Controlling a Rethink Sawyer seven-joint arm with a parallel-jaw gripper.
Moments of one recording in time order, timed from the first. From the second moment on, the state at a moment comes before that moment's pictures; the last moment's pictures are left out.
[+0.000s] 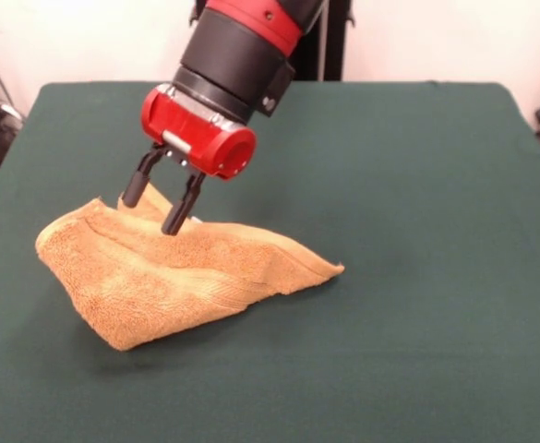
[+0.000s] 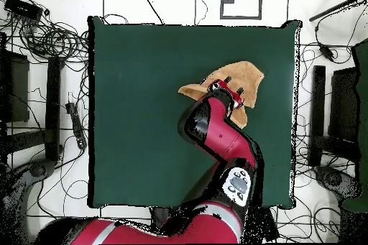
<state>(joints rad) 0.04 -0.35 -0.40 1.65 0.50 -0.29 1.93</state>
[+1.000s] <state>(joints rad) -0.01 -0.35 -0.41 1.66 0.50 -0.27 1.93</state>
